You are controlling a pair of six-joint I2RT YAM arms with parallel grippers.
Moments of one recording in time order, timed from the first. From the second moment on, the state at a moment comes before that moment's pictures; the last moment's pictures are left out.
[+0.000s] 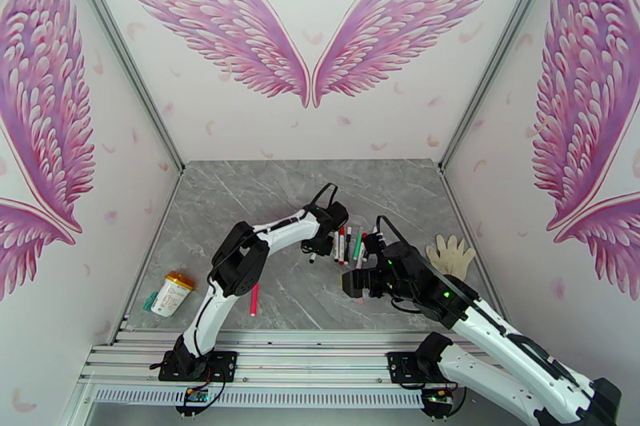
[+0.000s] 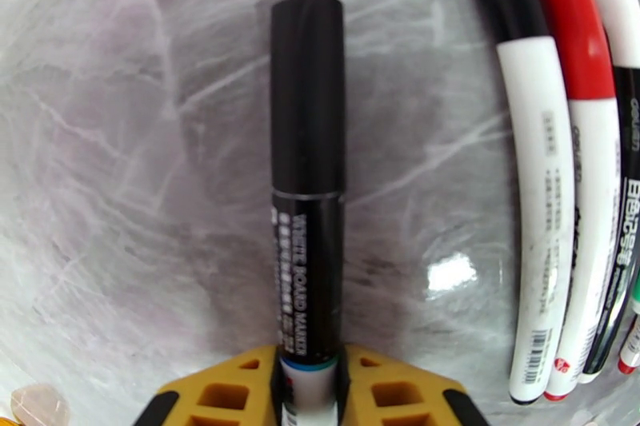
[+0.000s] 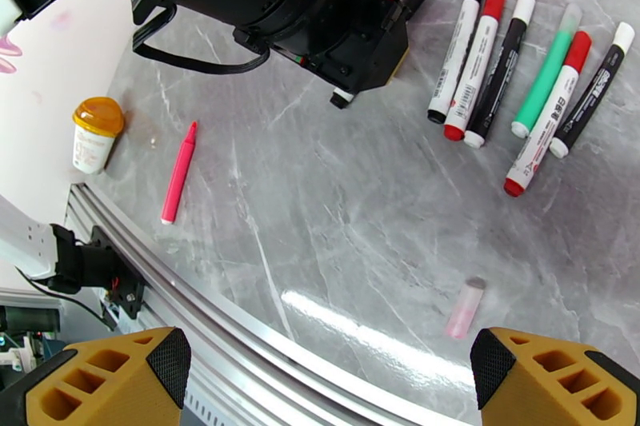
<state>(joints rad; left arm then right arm) -0.82 2.30 1.84 -0.98 -0.18 -0.48 0.67 0.80 0.71 -0.70 -0.18 0.54</state>
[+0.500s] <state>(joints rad) -0.81 2.18 1.67 -0.93 -0.17 -0.47 0.67 0.81 0.71 -0.67 -0.19 0.56</state>
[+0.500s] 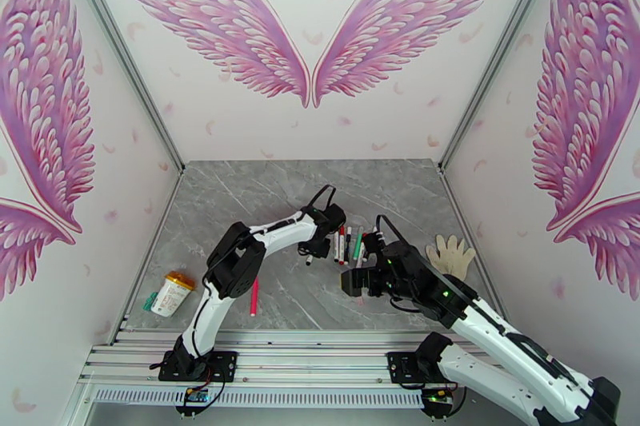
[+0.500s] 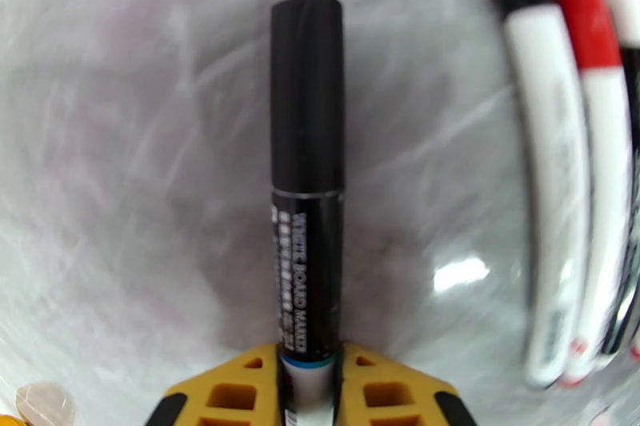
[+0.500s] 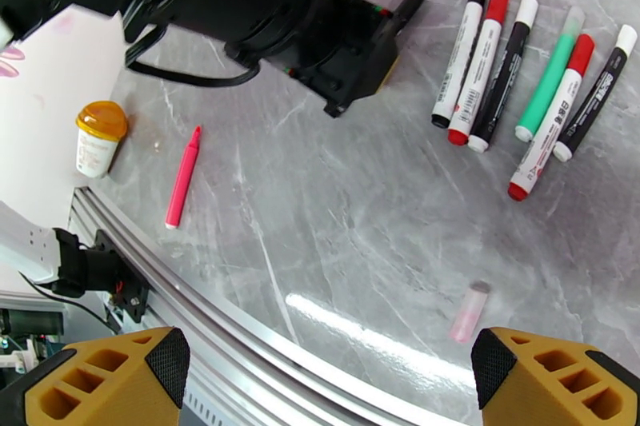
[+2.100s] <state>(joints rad) -0.88 1.32 0.82 -0.29 0.22 -0.48 0.46 1.34 0.88 -0.24 -0.67 0.77</state>
